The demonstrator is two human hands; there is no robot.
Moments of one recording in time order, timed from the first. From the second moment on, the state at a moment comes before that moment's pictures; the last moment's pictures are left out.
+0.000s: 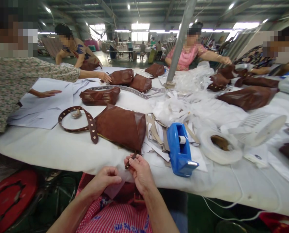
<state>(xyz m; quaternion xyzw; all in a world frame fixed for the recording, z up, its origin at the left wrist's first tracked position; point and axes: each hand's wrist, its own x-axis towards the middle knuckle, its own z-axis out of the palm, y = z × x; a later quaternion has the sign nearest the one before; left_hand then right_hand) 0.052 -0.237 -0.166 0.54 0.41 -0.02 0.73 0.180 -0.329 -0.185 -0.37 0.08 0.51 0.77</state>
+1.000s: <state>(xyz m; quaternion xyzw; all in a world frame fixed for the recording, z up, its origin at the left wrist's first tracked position) 0.059 -0.243 -0.177 0.53 0.43 0.01 0.73 0.172 -0.325 -0.191 -0.40 0.06 0.45 0.80</state>
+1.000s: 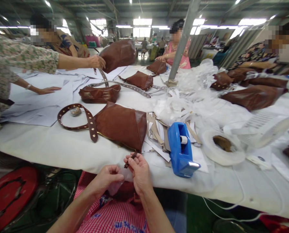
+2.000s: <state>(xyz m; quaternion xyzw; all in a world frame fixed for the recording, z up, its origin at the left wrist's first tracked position) 0.065 -0.252 -0.168 0.47 0.40 0.07 0.79 0.173 -0.327 -0.193 -0.41 0.02 0.46 0.78</state>
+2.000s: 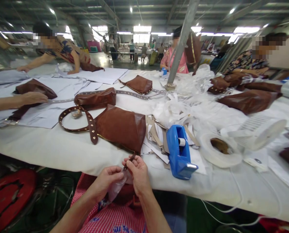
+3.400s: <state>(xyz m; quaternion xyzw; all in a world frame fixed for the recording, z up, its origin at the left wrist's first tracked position) 0.057 -0.250 -0.177 0.50 0.42 0.12 0.75 0.177 -0.328 -0.191 -0.40 0.03 0.47 0.79</state>
